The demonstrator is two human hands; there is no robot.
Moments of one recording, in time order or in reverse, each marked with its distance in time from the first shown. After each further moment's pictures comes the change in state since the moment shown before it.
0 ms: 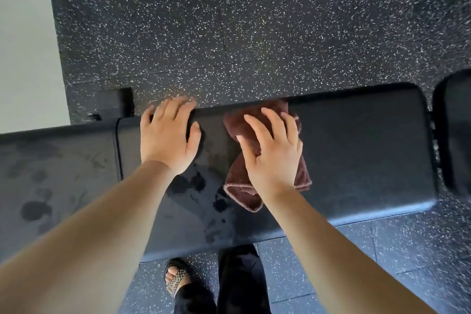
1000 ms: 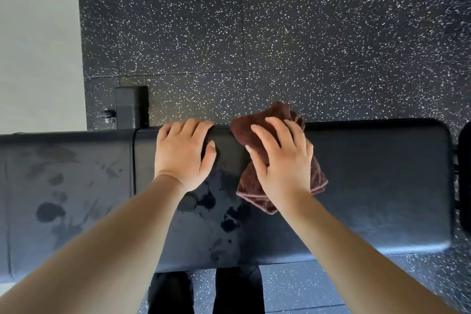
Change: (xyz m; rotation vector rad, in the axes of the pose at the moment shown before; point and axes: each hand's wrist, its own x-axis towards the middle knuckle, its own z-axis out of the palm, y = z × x) left_hand 0.001 -0.001 -0.005 -0.007 -0.039 0.009; right_hand 0.035 -0.006 -0.007 -0.098 -0.097 -0.228
